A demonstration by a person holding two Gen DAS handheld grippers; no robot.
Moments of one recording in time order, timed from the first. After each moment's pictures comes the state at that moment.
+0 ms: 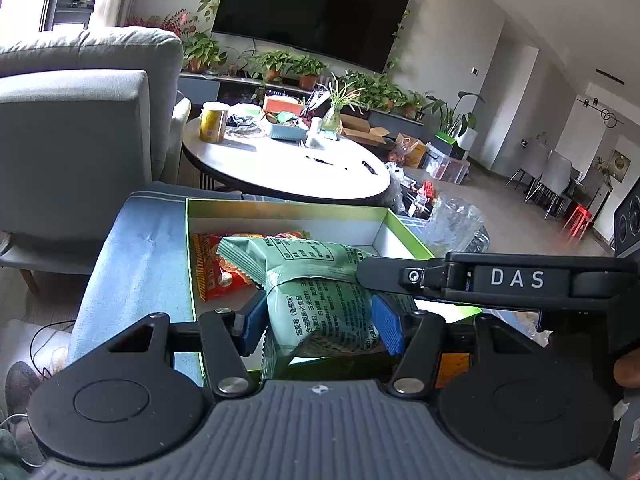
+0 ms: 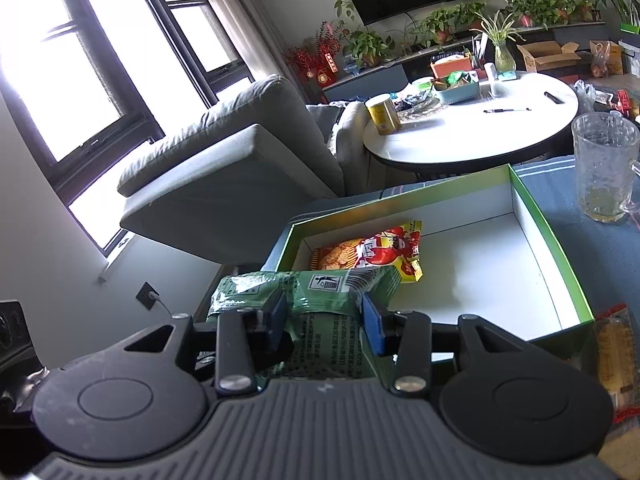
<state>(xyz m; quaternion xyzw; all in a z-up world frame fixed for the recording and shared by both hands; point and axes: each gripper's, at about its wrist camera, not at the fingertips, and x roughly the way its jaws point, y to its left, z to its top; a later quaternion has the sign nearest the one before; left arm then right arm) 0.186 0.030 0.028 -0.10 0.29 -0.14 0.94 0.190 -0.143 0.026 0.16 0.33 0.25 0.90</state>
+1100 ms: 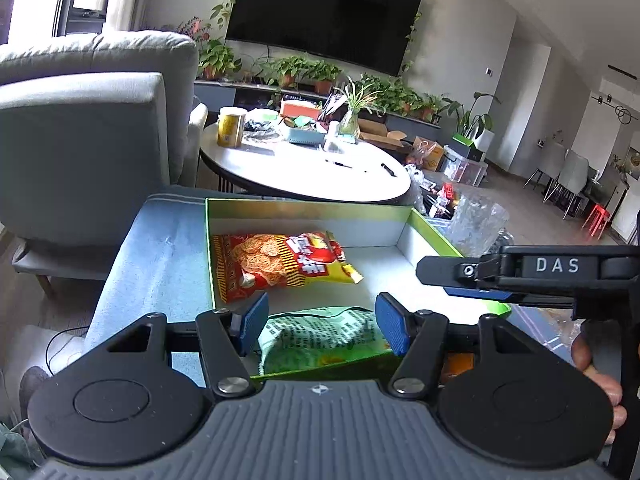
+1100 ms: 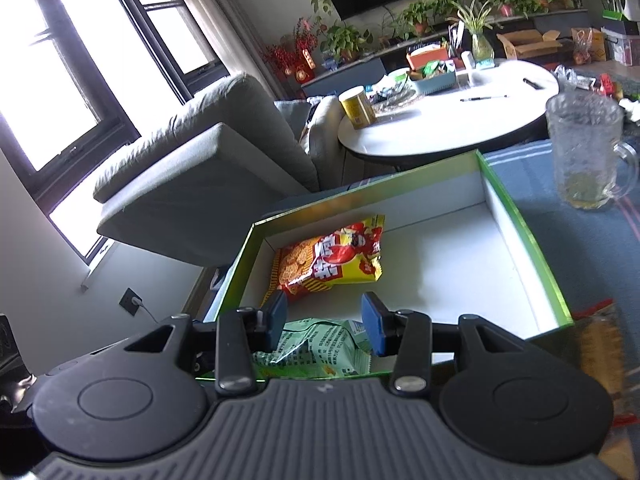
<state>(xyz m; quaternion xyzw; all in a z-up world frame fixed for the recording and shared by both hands) 0.180 0.028 0.022 -0.09 0.28 -0.12 0.95 0.200 -0.166 0.014 0.17 0.34 0.23 0.90</state>
